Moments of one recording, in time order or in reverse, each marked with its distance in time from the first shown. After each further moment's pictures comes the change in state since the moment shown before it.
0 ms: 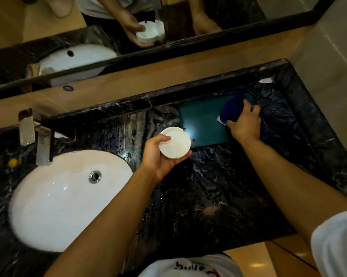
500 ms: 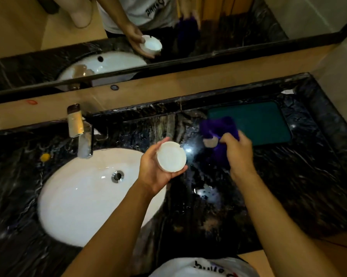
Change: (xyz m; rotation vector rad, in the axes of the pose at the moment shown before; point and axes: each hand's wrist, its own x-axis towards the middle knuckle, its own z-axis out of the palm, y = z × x) left_hand -0.060 0.048 -0.105 -0.030 -0.043 0.050; right_hand -0.183 -0.117 0.003 1.084 -0.124 0.136
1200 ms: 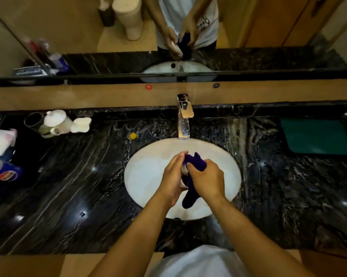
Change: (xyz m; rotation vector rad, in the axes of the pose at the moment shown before) left_hand -0.150 0.088 -0.202 0.316 0.125 0.234; right_hand -0.248 0.089 0.258 -0.670 -0.178 -0.094
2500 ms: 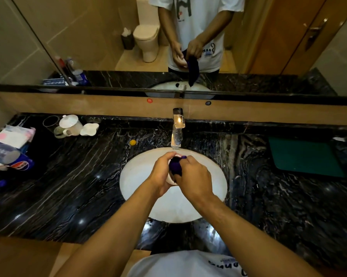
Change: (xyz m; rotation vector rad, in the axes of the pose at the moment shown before) left_hand -0.023 0.033 0.034 -0.048 0.058 -0.069; right_hand -0.012 -0.014 -0.042 -0.624 0.046 -0.744
